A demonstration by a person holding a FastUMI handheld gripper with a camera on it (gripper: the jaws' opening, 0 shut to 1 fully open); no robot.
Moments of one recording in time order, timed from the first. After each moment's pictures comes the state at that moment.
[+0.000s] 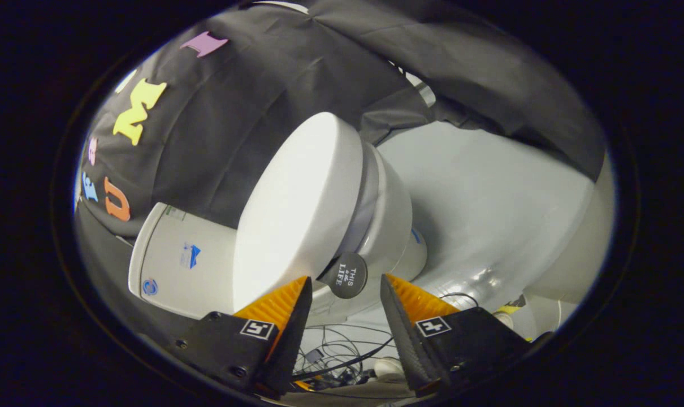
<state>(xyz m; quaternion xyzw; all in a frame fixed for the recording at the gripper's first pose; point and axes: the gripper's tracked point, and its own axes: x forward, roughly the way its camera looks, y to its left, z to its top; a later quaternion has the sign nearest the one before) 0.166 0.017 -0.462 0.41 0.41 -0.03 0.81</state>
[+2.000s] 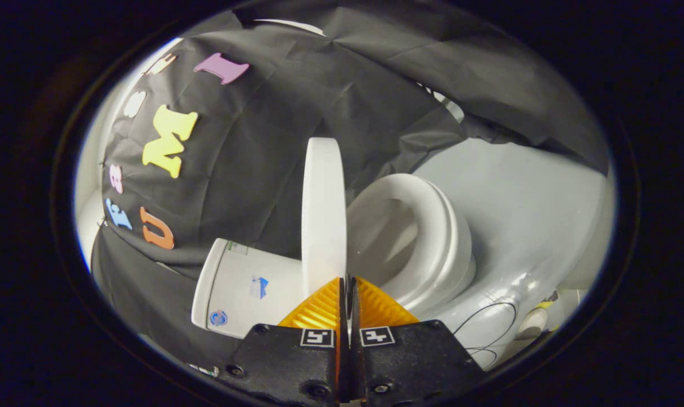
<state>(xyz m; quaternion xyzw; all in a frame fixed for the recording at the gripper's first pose) 0.204 0.042 -0.320 0.45 0.32 0.03 0.83</state>
